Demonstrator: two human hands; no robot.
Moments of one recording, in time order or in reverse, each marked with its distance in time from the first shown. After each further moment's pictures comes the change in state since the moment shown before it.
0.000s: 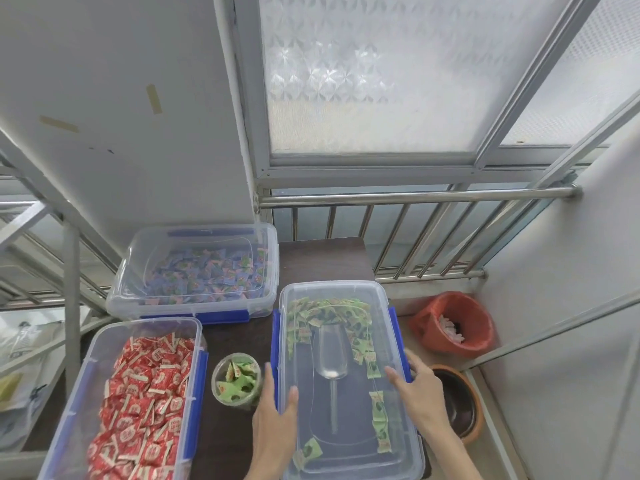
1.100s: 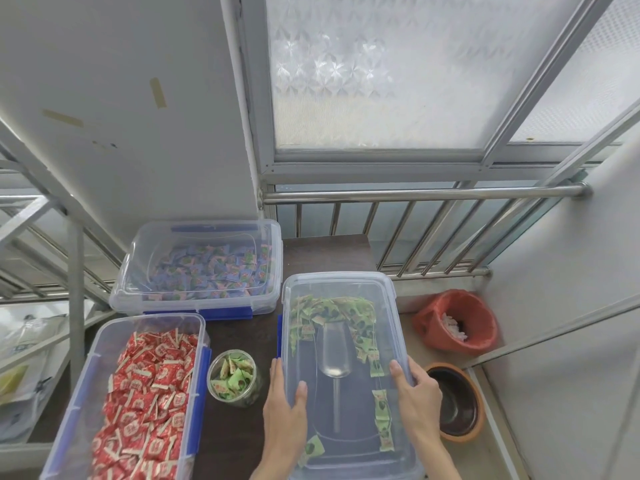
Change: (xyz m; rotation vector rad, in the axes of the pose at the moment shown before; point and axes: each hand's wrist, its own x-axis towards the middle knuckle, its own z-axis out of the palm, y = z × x) left_hand 0.006 0.005 0.008 -0.001 -0.006 0.077; right_hand -0.005 -0.003 0.022 0.254 0.207 -0.064
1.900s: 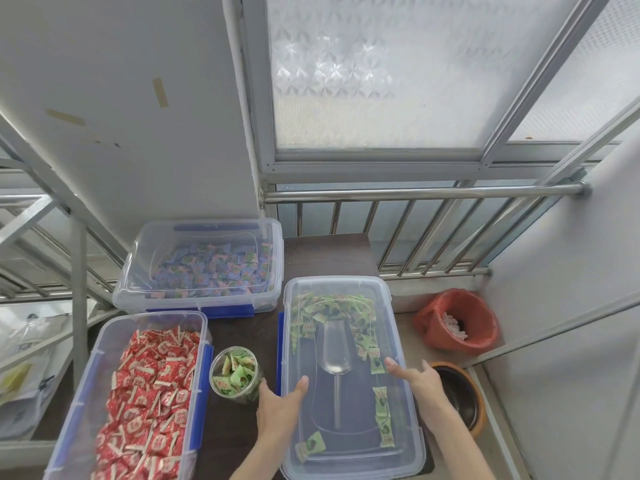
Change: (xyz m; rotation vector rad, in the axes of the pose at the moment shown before) left_hand 0.008 0.002 -0.006 -0.135 0.033 -0.390; right_hand 0.024 -0.007 -0.016 0.208 -0.238 0.464
